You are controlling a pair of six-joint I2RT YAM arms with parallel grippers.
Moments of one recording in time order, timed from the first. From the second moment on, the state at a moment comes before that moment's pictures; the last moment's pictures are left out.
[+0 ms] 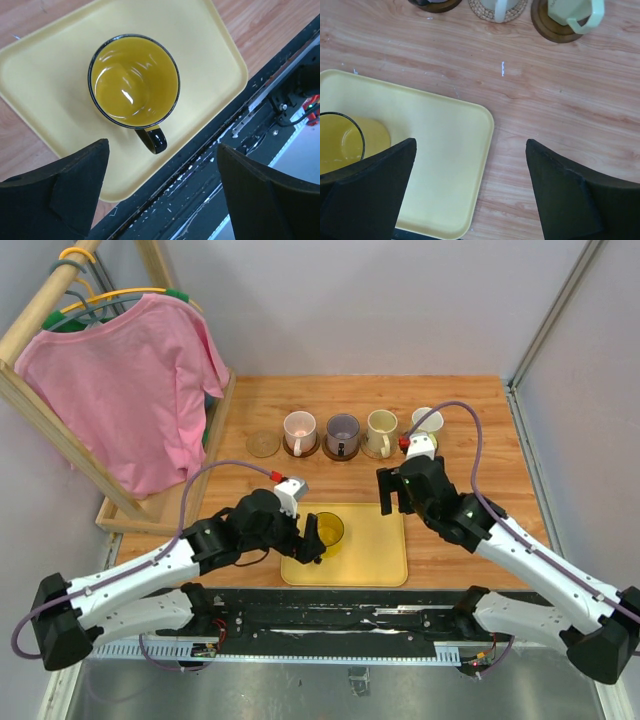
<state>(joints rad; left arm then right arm) -0.93 0.90 0.66 -0.34 0.03 -0.48 0.79 1.02 0.94 -0.62 0.45 0.31</state>
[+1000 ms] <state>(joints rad) -0.99 1.24 0.66 -0.25 -0.12 -0.50 0.74 0.94 0.84 -0.53 0.45 0.31</state>
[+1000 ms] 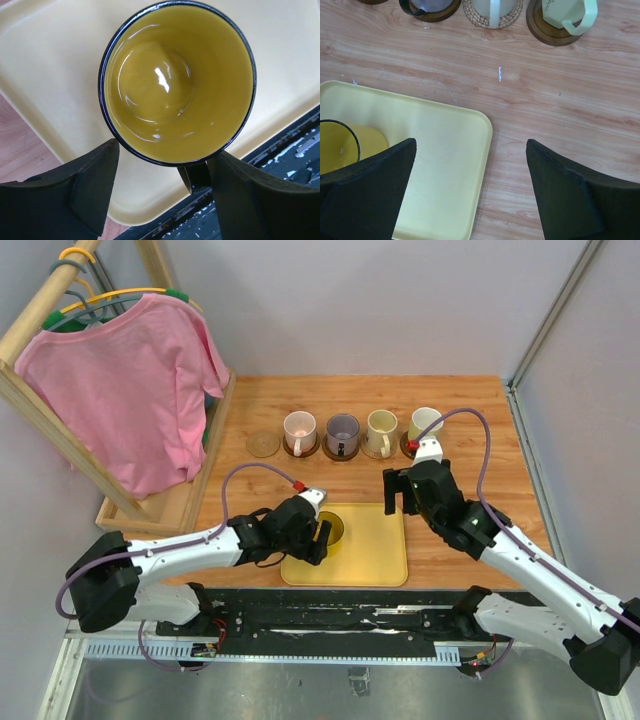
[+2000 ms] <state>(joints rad) -1.00 1.29 0.66 -0.26 -0.21 -0.43 0.74 0.98 0.83 -0.48 0.39 0.31</state>
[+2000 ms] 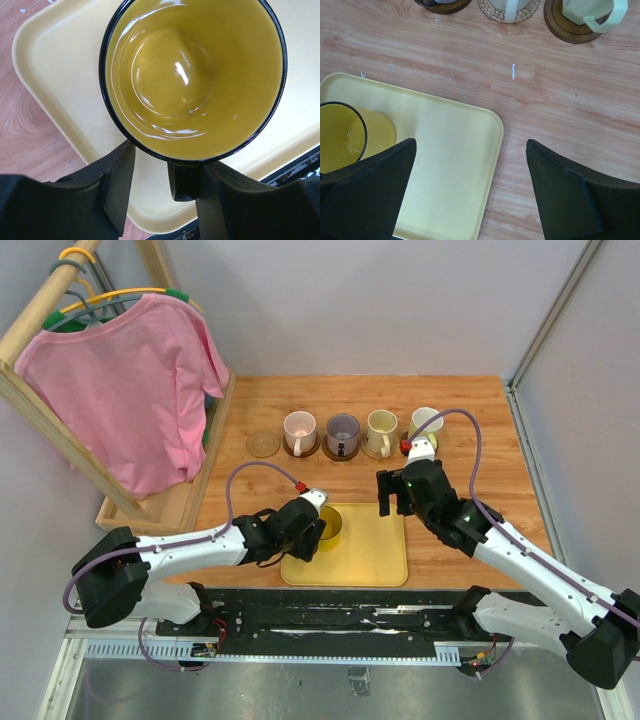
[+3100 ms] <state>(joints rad) -1.00 1.34 0.67 -0.26 -0.19 -0.41 0.74 0.98 0.83 -0.48 0.38 0.31</state>
